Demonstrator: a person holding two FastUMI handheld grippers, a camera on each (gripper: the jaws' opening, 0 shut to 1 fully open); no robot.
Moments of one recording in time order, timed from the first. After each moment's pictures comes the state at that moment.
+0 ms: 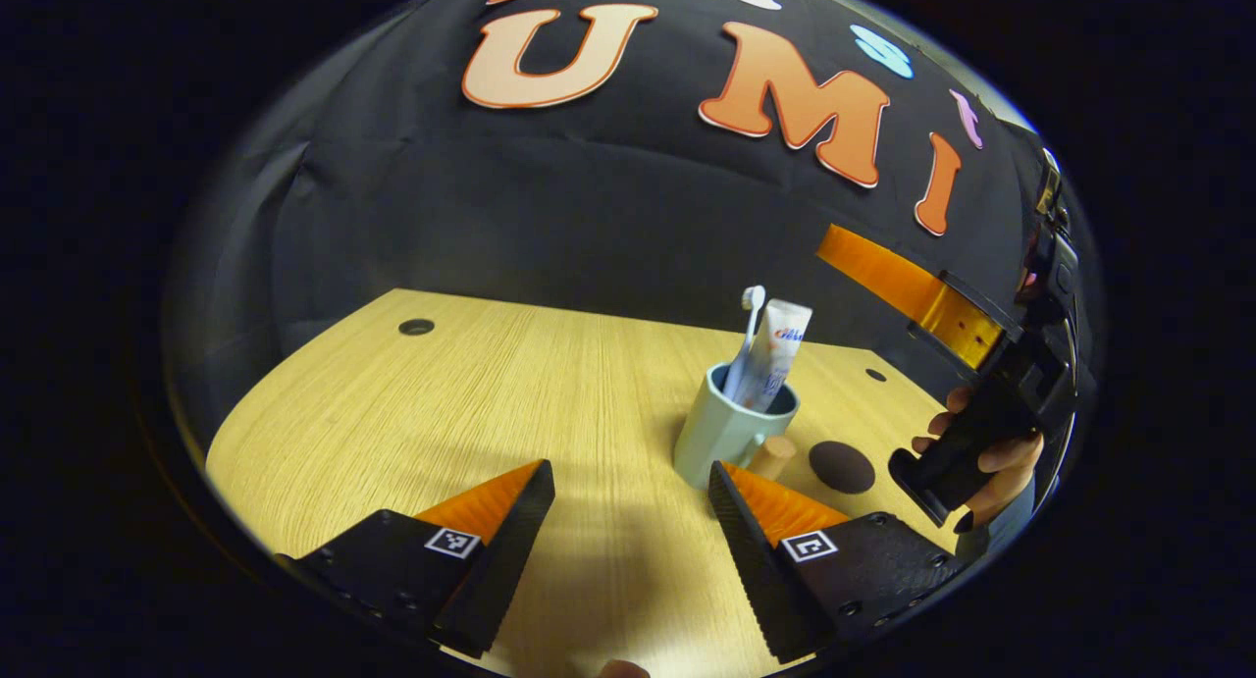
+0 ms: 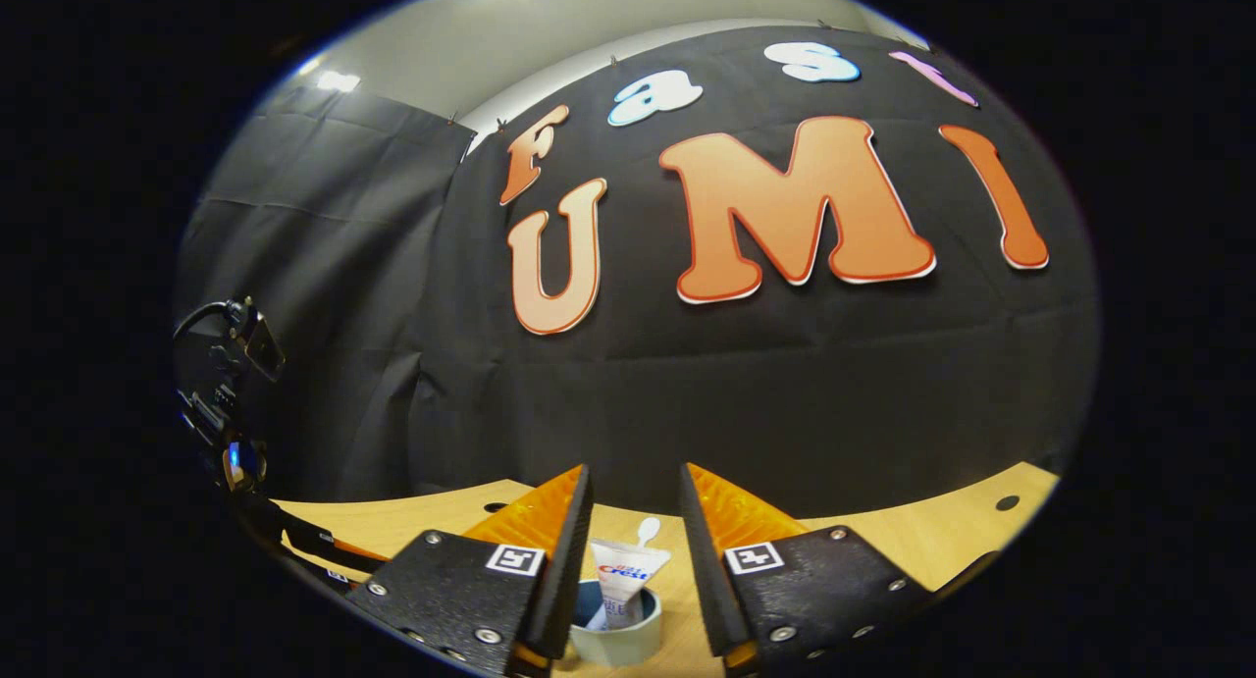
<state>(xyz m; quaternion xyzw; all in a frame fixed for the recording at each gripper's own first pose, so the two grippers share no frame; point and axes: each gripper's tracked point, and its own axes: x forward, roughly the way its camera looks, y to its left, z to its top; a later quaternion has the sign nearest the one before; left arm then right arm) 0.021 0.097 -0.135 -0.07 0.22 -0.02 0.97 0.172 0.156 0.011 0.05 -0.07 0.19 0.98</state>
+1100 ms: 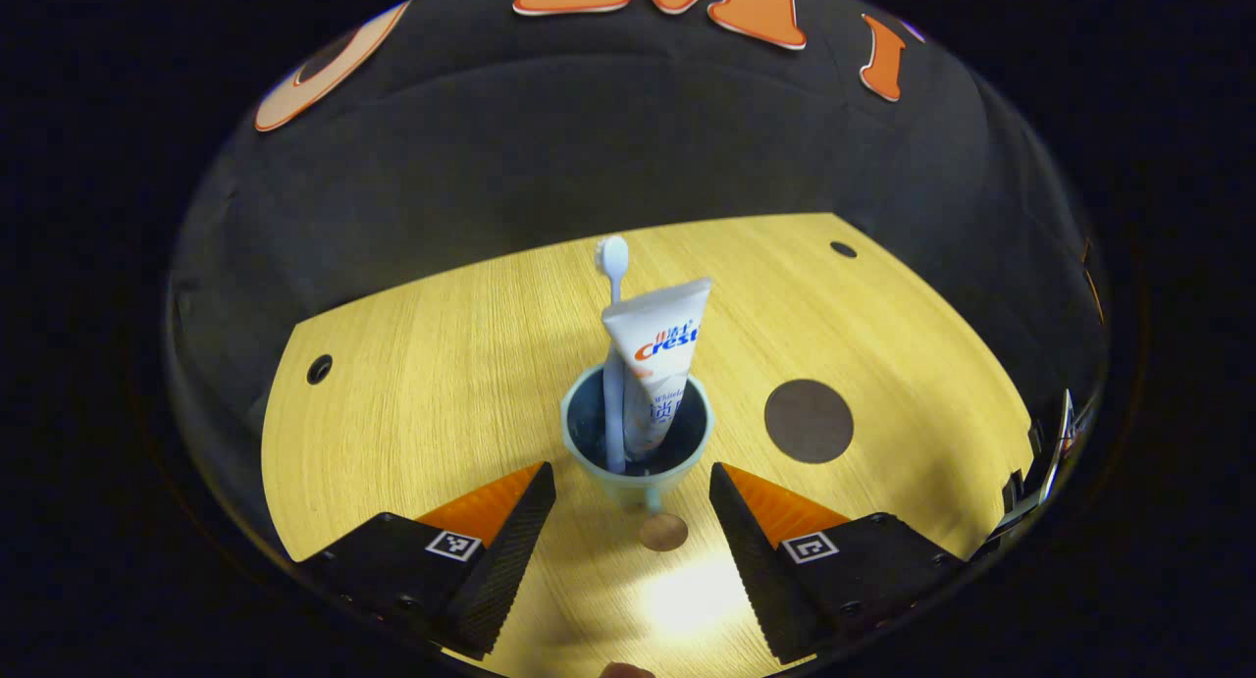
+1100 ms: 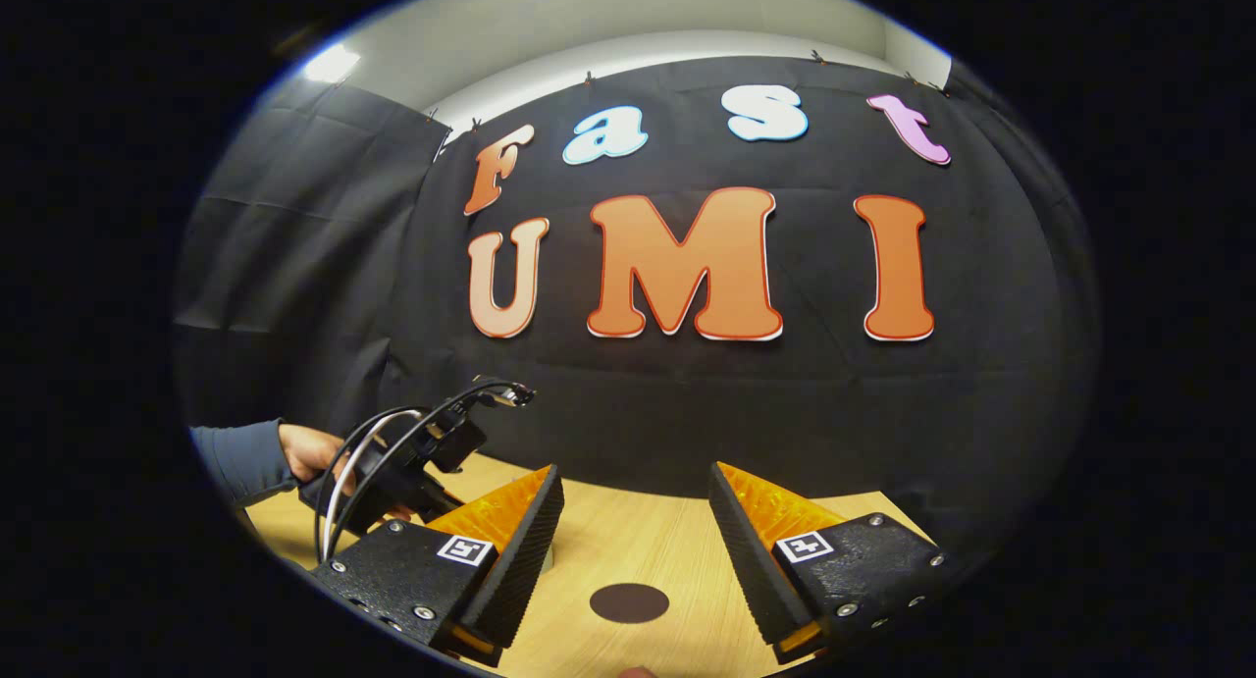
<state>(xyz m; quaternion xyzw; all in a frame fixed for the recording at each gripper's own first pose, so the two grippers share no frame) 0.085 0.023 -0.167 0.05 0.46 -0.10 0.88 0.031 -0.002 0.050 0.00 -0.03 0.11 0.99</state>
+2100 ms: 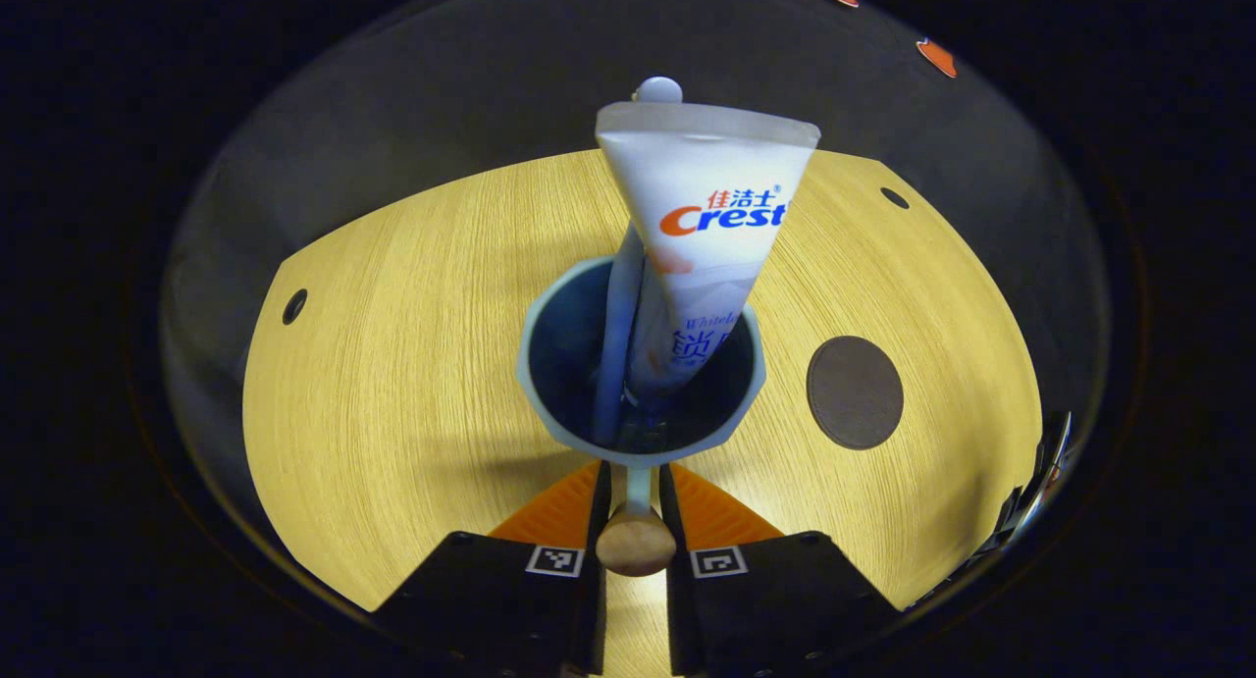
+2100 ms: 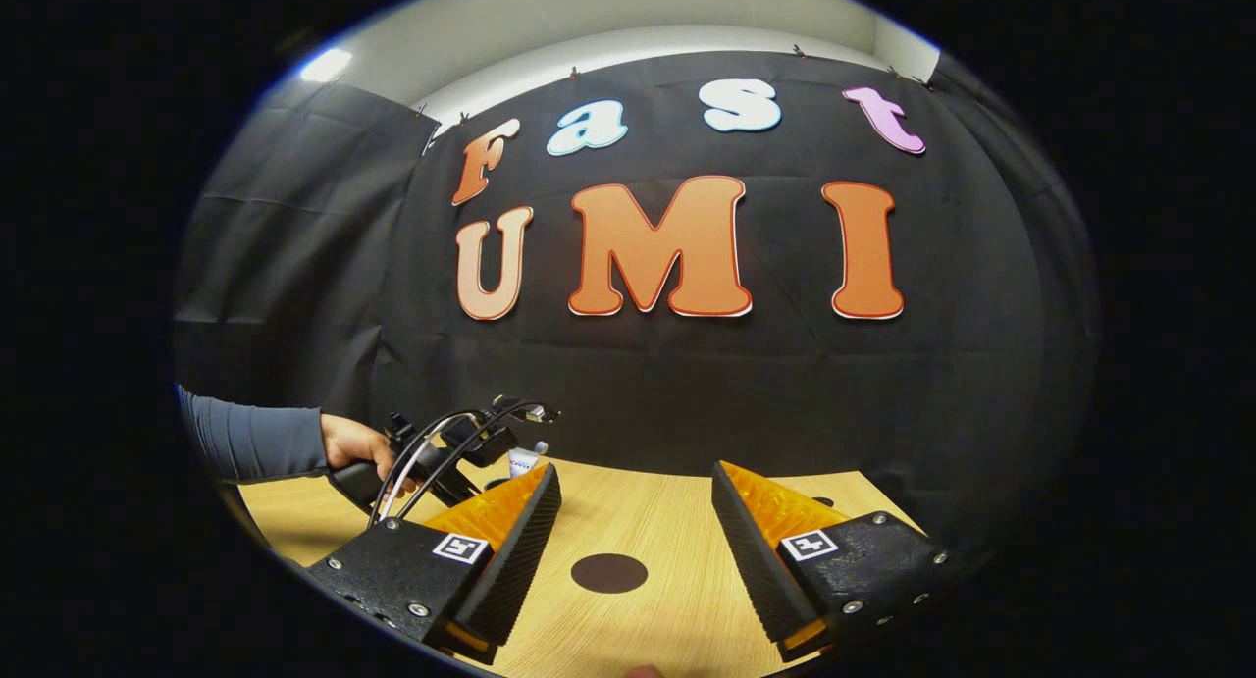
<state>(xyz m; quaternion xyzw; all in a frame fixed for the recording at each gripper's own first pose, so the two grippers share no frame) 0.170 0.019 -0.104 0.03 0.54 -0.06 0.84 0.001 -0.028 0.028 0.01 -0.02 0.10 0.99</state>
